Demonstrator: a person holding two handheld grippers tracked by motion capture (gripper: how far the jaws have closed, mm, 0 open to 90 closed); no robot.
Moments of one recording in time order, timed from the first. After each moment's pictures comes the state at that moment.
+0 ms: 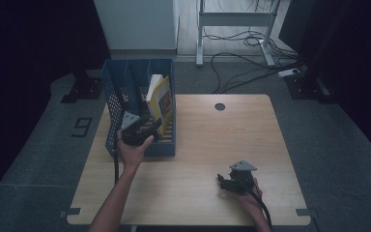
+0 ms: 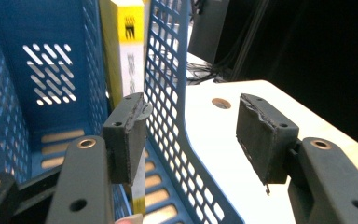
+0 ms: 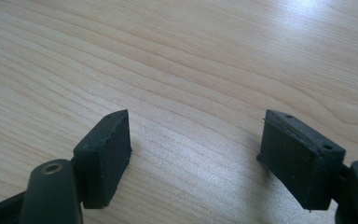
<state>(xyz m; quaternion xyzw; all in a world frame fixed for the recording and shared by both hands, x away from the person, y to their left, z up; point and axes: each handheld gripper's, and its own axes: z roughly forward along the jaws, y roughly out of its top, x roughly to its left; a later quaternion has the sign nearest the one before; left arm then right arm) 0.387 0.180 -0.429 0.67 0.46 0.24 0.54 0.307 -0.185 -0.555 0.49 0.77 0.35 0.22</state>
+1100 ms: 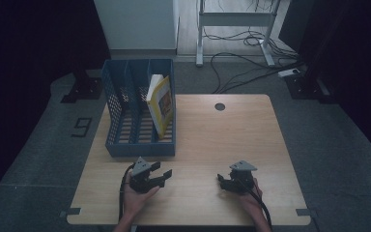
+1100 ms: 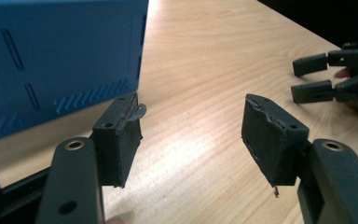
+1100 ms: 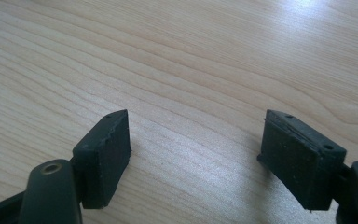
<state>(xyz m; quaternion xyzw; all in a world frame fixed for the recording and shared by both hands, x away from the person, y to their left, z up) 0.295 0.165 -0.521 0.76 0.41 0.13 0.49 0.307 -0.185 -0.555 0.49 0.77 0.35 0.22</state>
